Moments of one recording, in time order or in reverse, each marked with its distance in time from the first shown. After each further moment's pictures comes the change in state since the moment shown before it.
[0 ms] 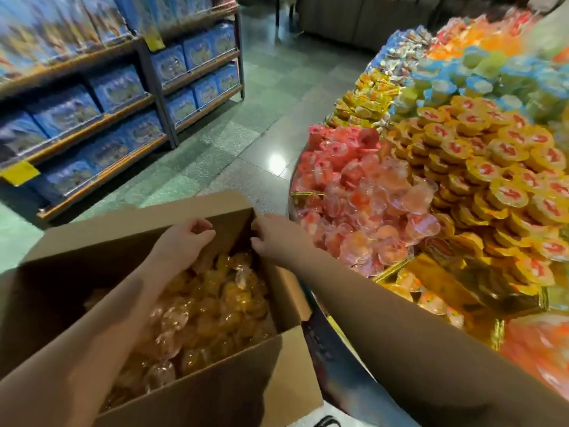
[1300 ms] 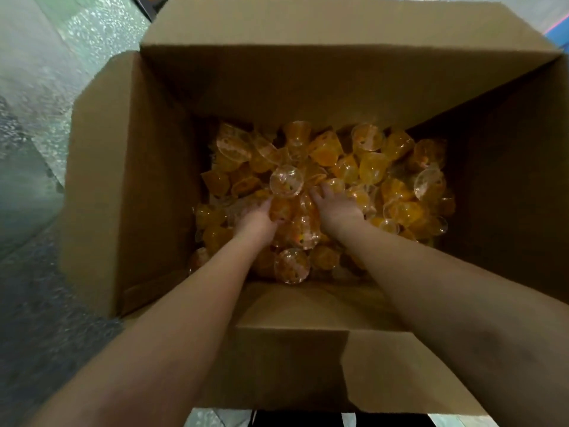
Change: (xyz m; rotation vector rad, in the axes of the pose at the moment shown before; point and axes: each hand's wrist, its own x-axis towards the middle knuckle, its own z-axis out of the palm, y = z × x) left_hand 0.041 -0.404 0.099 0.161 -0.345 -0.637; right_hand 0.149 -0.131 0.408 -0.398 -0.730 -0.030
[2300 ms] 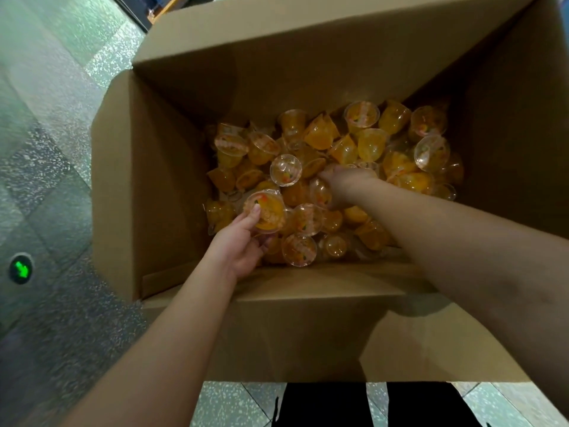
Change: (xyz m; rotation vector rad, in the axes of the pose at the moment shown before) left_hand -0.100 -0.012 -0.016 -1.419 -0.098 -0.267; right_hand -0.010 0.033 -0.013 -0.039 0.011 -0.095
